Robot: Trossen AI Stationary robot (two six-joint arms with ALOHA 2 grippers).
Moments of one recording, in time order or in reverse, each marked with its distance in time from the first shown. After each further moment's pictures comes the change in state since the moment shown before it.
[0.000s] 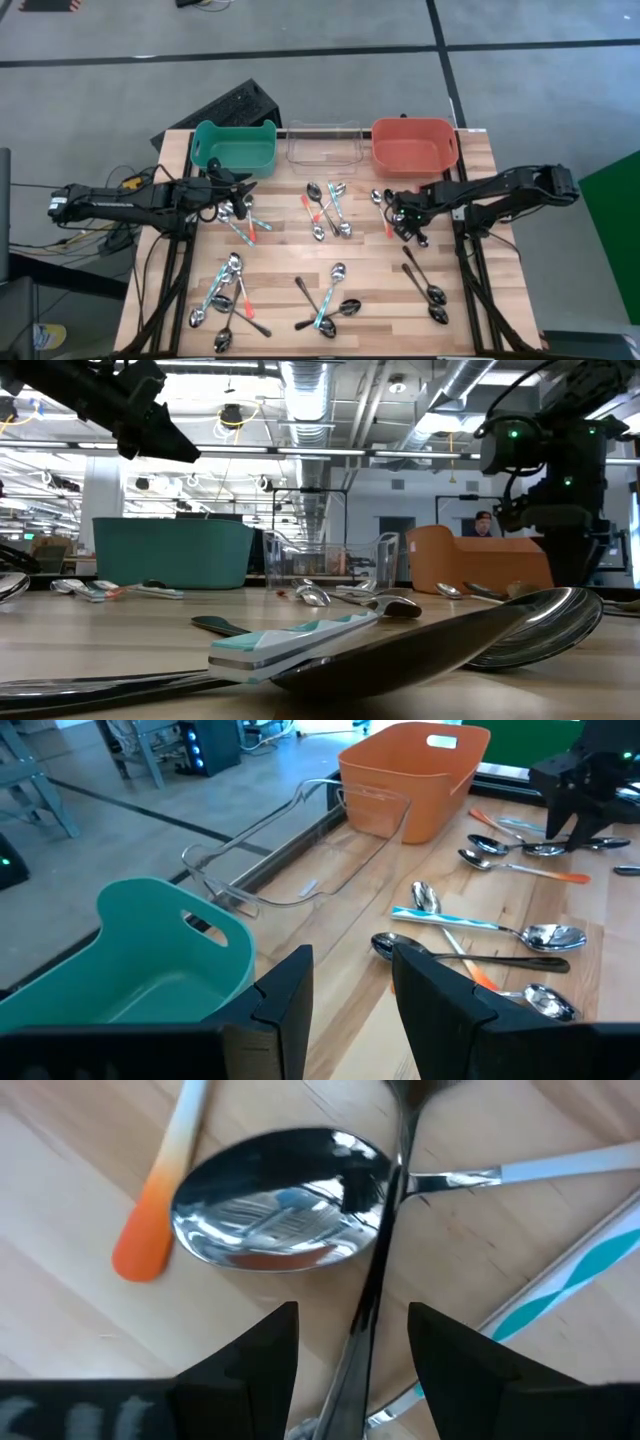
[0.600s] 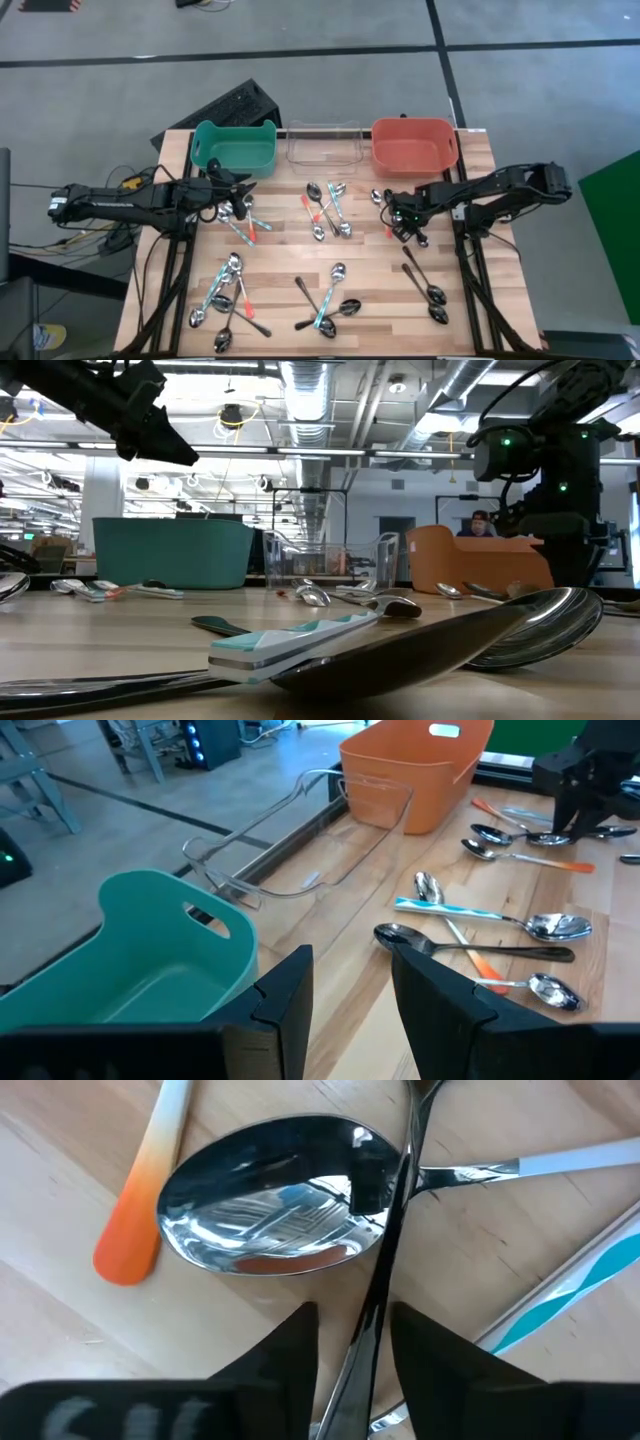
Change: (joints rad) left arm 0.000 0.000 0.000 -0.023 0.000 -0.001; right arm 0.003 0.093 0.005 0.019 0.000 0.002
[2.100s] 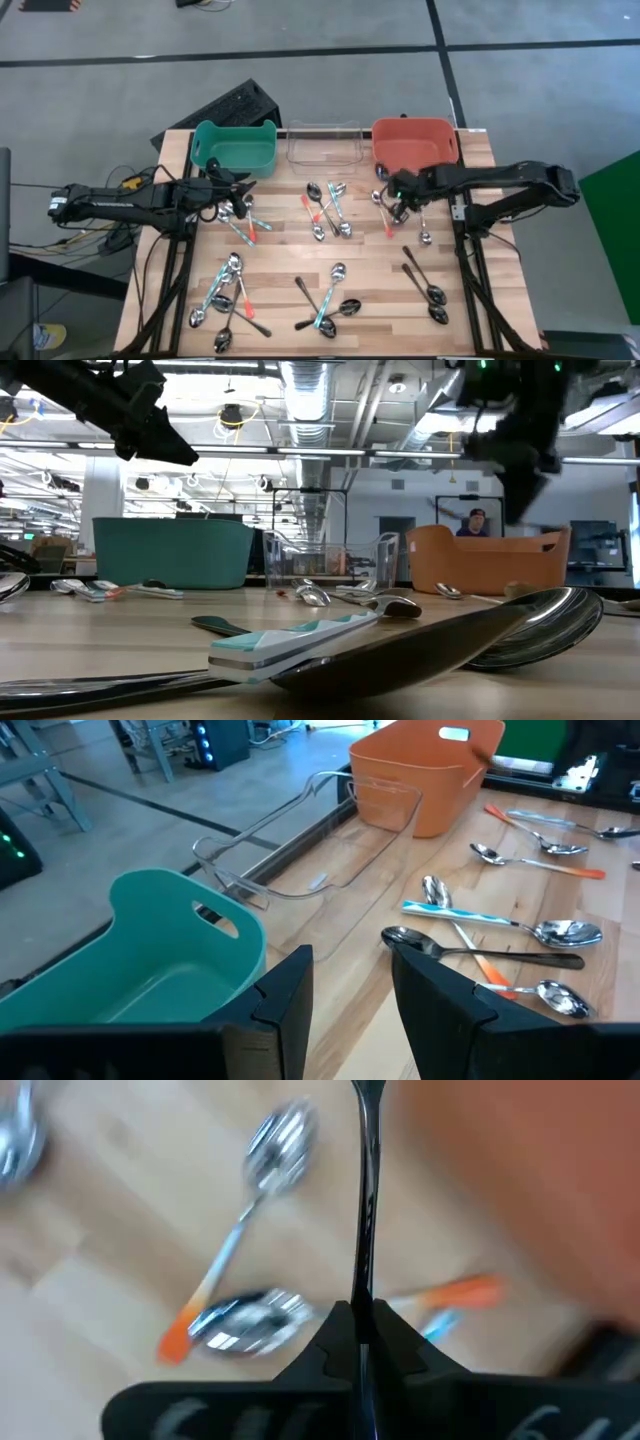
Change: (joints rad) left arm 0.000 0.000 0.000 0.001 -0.023 -0.012; right arm -0.051 -0.118 0.376 -0.345 0.302 -0.147
